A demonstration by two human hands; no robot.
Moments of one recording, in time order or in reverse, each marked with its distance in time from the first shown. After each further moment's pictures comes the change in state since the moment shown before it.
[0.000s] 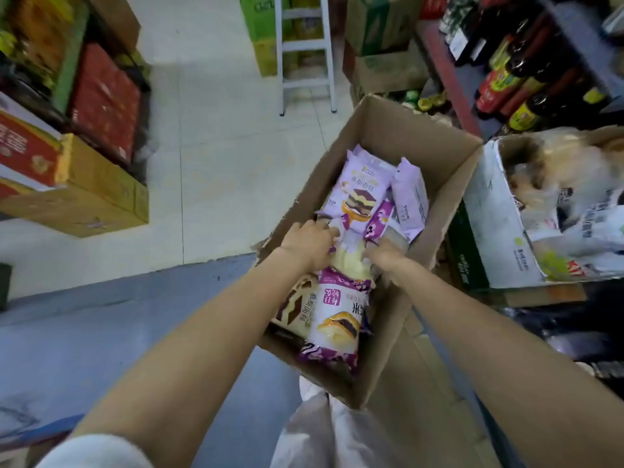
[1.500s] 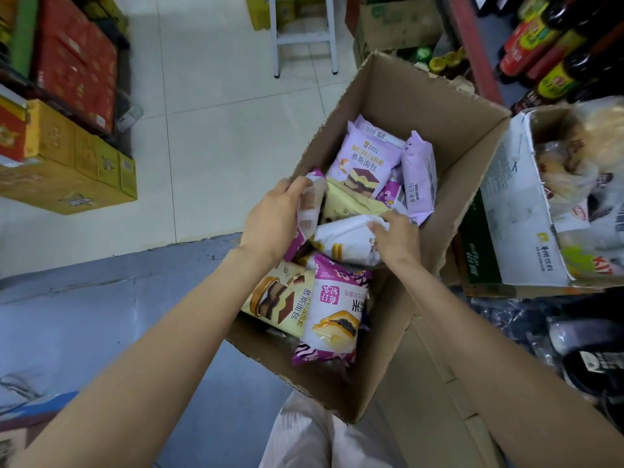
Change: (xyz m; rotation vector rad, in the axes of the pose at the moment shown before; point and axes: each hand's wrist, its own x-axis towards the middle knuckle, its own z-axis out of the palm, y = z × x) left_hand 0.001 -0.029 -0.002 -0.342 0.480 -0.149; right_hand 0.016 0.007 -0.009 -0.019 0.339 -0.236
